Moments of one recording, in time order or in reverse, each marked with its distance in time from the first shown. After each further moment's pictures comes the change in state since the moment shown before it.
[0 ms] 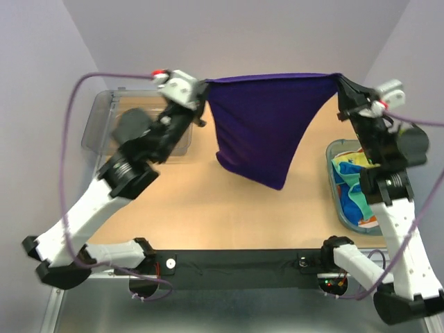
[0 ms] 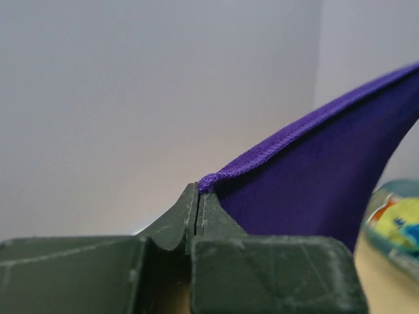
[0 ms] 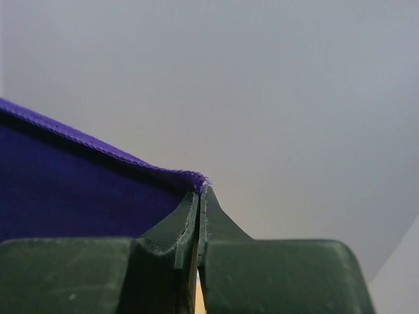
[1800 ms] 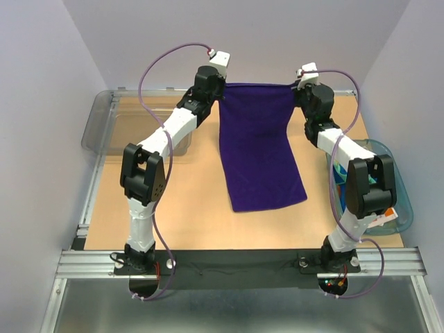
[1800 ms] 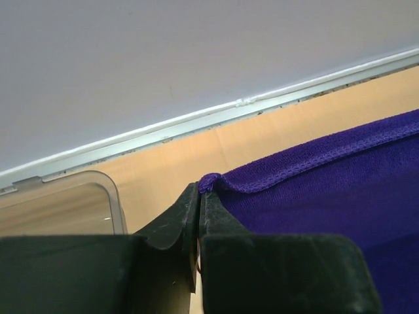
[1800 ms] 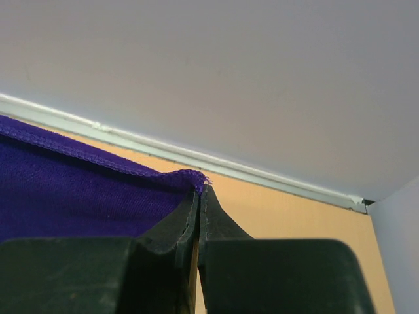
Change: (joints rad) left arm 0.365 0.851 0.340 0.034 0.089 -0.180; right arm 0.001 0.816 0.091 0.269 0.250 -0.041
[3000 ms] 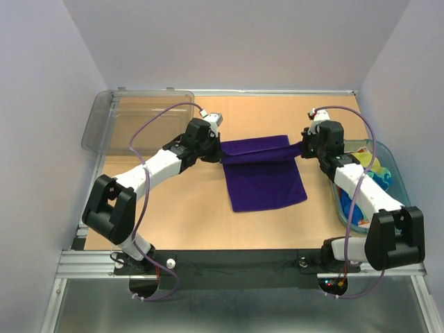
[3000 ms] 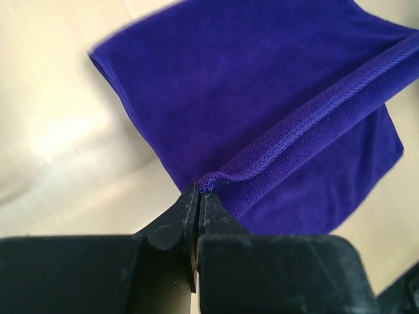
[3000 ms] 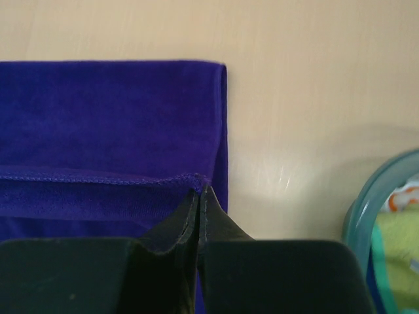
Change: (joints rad) left arm -0.080 -0.463 -0.752 -0.135 0.332 -0.369; right arm -0.015 -0.457 -0.426 -0.568 -0.077 0.278
